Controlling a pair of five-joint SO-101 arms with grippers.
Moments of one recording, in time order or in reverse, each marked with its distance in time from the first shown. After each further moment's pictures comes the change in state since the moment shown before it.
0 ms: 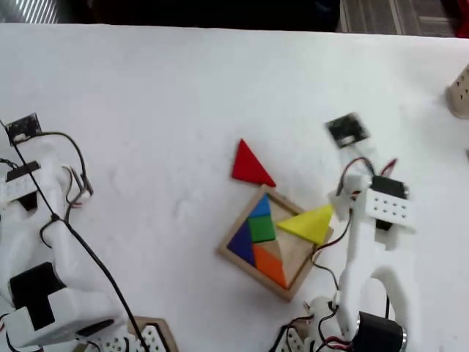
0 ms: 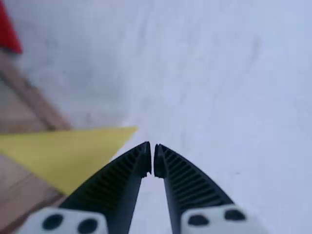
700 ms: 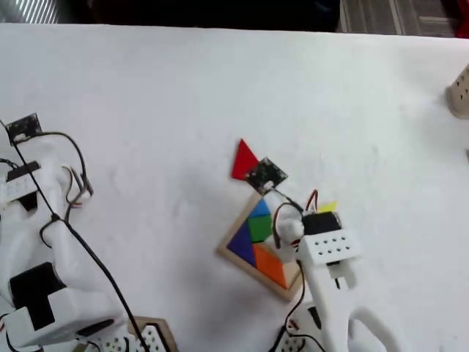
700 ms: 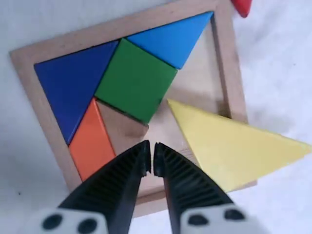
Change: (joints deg) left arm 0.0 0.0 0.0 0.0 0.0; right arm -27.0 -16.4 19.0 2.5 -12.7
